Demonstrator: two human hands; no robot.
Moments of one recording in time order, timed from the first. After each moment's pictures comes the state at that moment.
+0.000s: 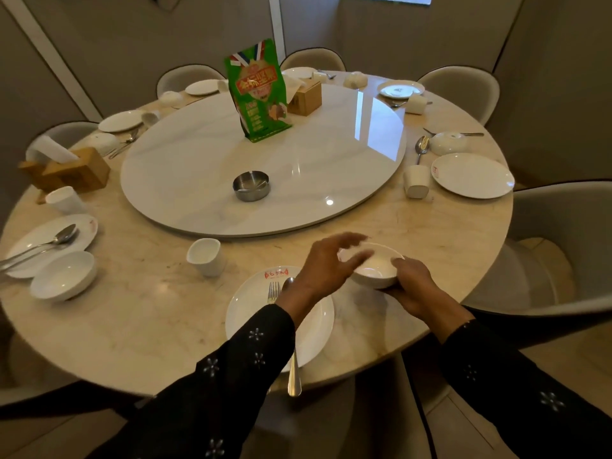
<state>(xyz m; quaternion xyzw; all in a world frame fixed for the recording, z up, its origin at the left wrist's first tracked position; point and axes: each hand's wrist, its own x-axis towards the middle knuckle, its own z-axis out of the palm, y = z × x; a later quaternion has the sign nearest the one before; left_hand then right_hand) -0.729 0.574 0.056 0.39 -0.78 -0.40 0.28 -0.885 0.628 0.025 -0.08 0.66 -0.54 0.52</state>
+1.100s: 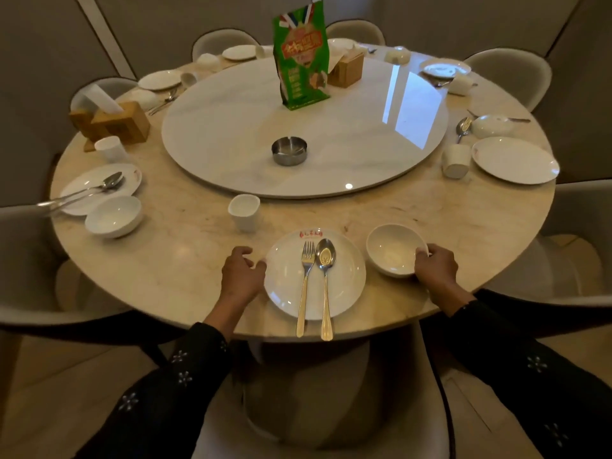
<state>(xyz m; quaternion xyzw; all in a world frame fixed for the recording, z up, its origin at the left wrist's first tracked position) -0.538 0.600 0.001 0.72 -0.52 -0.35 0.28 -0.854 0.654 -0.005 -0.25 0.83 -0.40 0.28</state>
